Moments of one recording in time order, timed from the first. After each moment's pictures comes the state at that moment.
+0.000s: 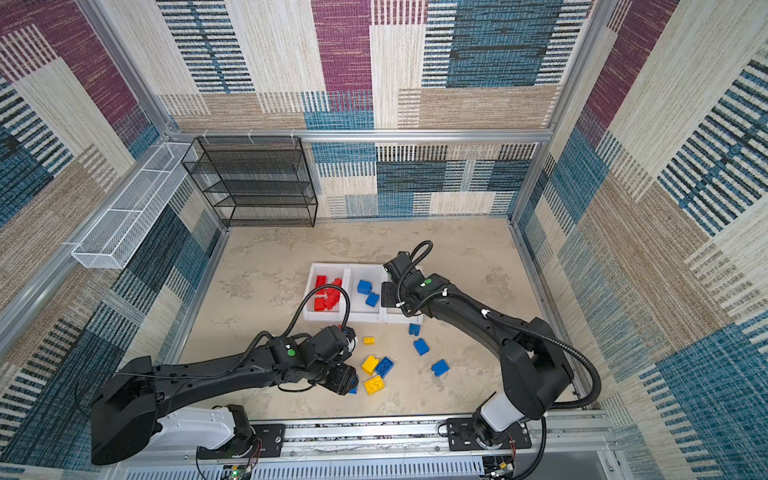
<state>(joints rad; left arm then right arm) -1.03 1.35 0.72 -0.54 0.13 -0.60 0.64 1.53 1.12 -0.56 0.12 0.58</state>
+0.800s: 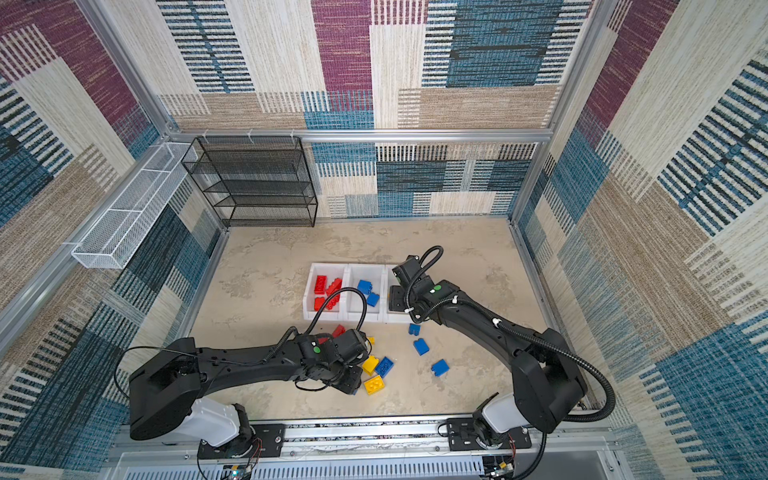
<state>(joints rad) -1.08 1.51 0.81 -0.56 0.08 -0.62 0.61 1.45 1.03 -0.54 0.12 0.59</state>
